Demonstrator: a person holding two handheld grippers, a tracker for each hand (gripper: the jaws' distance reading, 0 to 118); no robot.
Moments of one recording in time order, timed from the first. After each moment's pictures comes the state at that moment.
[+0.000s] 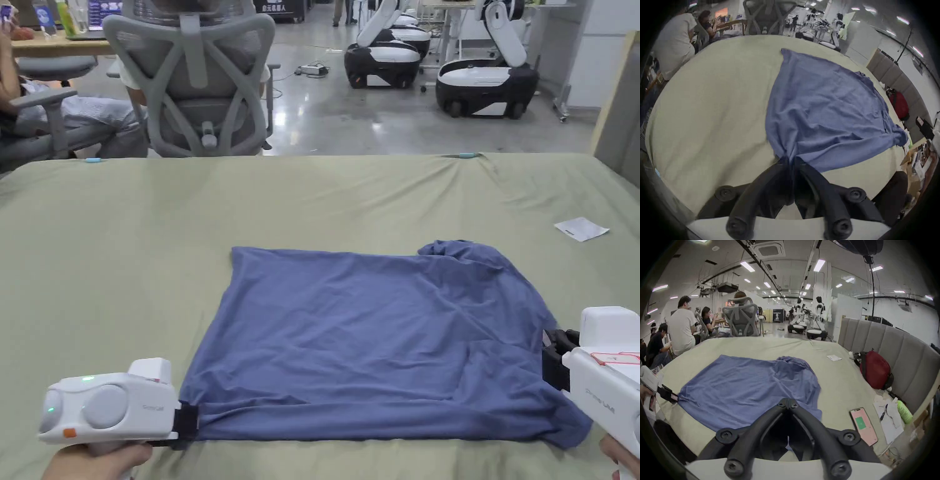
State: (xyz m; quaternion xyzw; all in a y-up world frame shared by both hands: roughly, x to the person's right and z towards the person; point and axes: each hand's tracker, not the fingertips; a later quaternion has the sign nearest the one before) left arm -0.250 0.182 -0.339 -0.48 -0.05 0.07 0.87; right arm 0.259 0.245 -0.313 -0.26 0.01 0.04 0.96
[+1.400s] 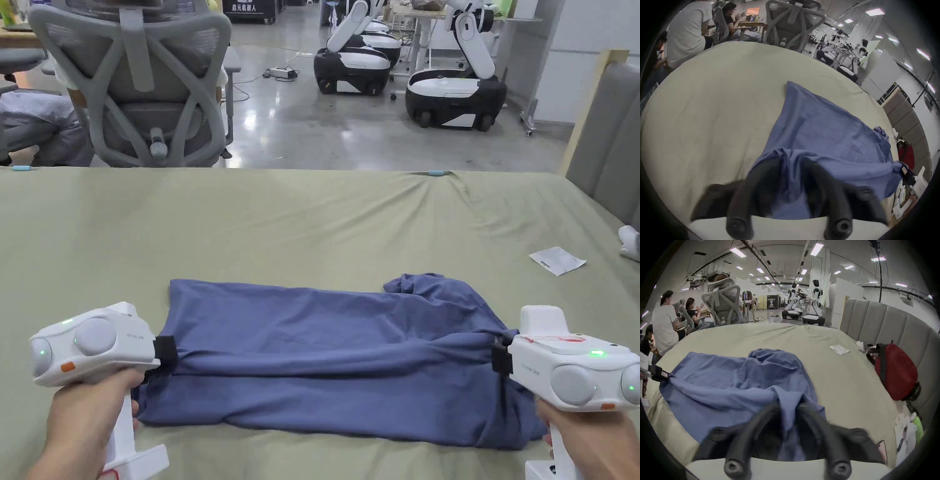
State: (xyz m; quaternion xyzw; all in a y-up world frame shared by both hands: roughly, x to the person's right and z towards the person) left arm -0.219 0.182 -0.541 -0.43 0.04 0.17 0.88; right arm 0.307 0.181 -0.511 -0.33 -0.01 0.02 0.95
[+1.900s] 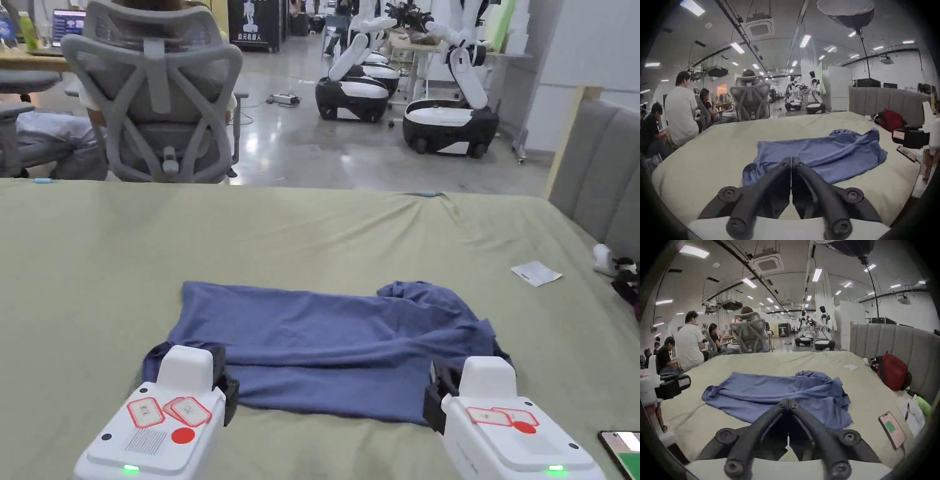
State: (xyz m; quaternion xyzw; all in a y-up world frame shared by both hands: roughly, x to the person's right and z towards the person) left arm -0.110 0.227 -0.326 -0.13 -0.05 -0.05 0.99; right arm 0.189 0.220 -0.328 -0.18 0.05 -0.02 0.98
